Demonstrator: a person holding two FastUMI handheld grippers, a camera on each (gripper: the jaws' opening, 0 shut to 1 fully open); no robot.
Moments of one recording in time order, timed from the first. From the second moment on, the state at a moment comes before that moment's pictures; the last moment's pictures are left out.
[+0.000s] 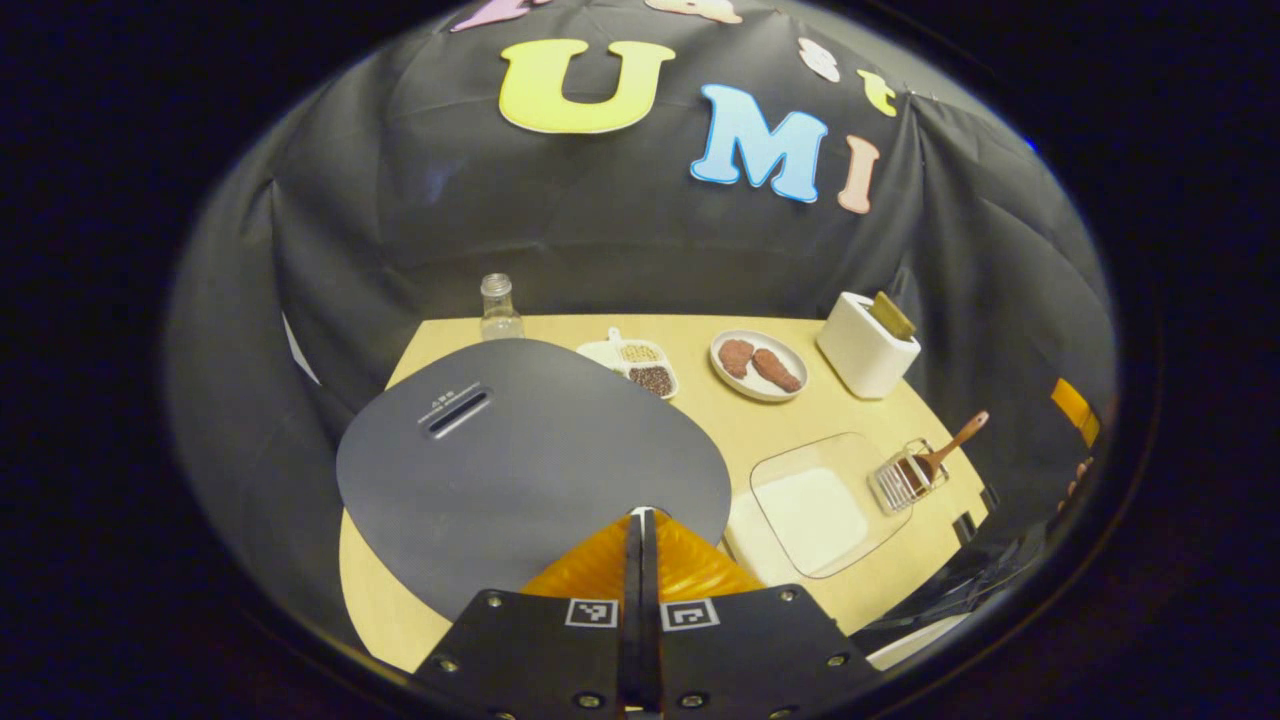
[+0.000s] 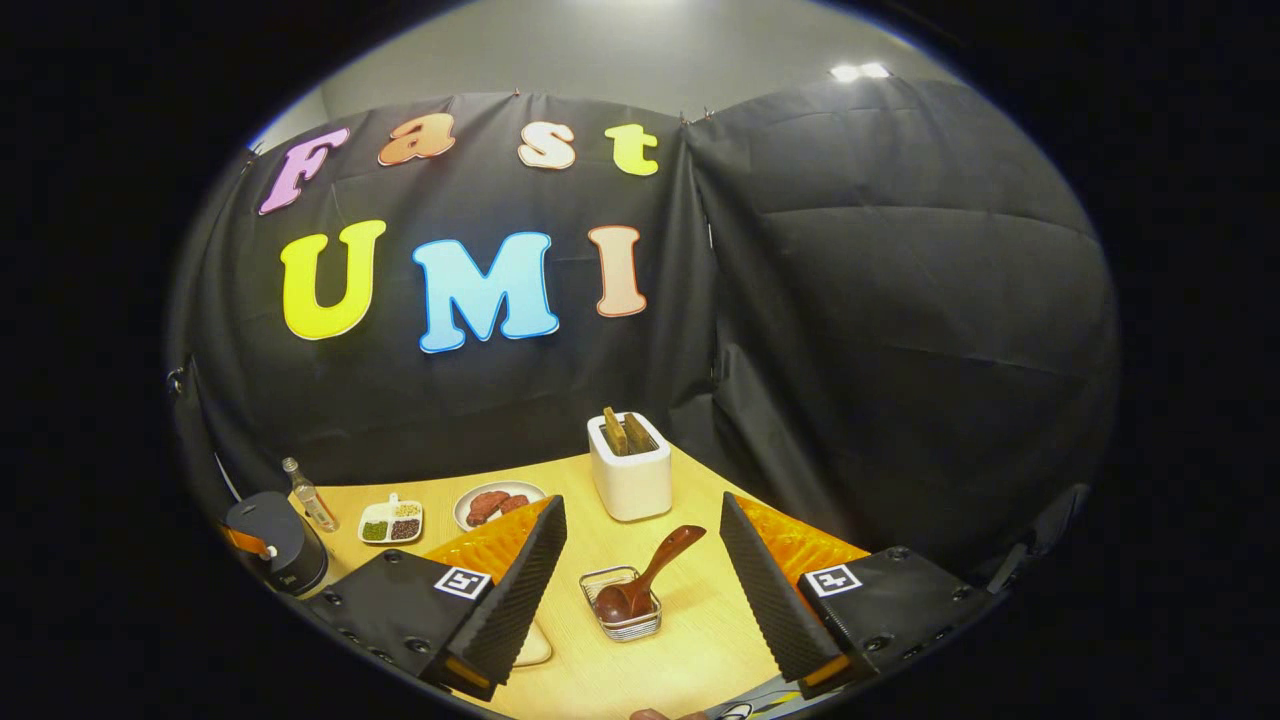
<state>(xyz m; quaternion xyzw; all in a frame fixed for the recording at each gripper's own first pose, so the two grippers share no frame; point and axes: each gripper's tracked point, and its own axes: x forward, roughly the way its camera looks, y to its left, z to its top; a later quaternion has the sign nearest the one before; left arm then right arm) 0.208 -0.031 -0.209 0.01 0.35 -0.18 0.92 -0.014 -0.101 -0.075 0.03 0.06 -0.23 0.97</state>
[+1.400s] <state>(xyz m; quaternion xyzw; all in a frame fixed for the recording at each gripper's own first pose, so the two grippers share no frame) 0.191 0.007 0.013 0.01 0.05 -0.03 1.00 0.020 -0.131 -0.115 0.07 0.13 -0.18 0.97</state>
